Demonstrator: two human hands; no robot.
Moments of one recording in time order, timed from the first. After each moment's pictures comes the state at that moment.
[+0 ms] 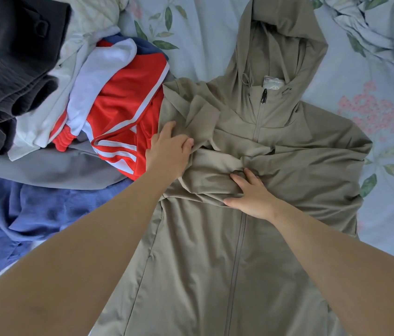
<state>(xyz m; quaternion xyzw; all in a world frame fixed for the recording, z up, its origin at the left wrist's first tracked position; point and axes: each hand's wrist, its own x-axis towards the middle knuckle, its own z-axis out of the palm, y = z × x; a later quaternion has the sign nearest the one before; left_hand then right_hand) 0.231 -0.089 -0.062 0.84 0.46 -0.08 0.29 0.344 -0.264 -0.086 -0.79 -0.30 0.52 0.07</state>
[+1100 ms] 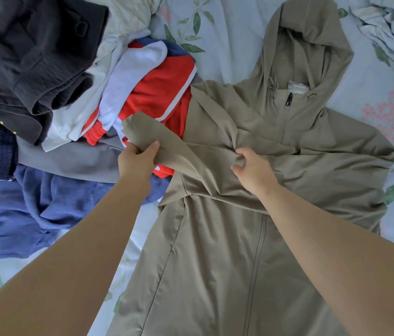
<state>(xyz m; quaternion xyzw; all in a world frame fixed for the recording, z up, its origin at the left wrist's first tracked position) 0.149 -0.059 -0.038 0.43 0.67 0.21 0.56 0.322 -0.198 -0.078 -0.87 -0.26 0.38 0.18</state>
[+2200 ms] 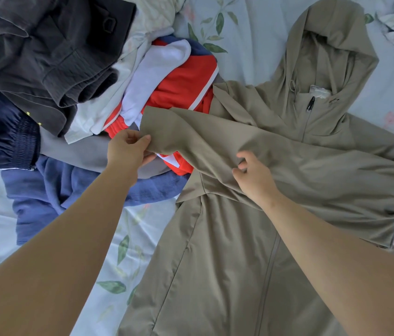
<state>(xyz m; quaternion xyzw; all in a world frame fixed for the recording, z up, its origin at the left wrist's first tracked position) 0.107 -0.021 -0.029 0.45 0.65 0.24 0.57 0.286 -0.184 -0.076 -0.84 -0.28 0.39 0.24</state>
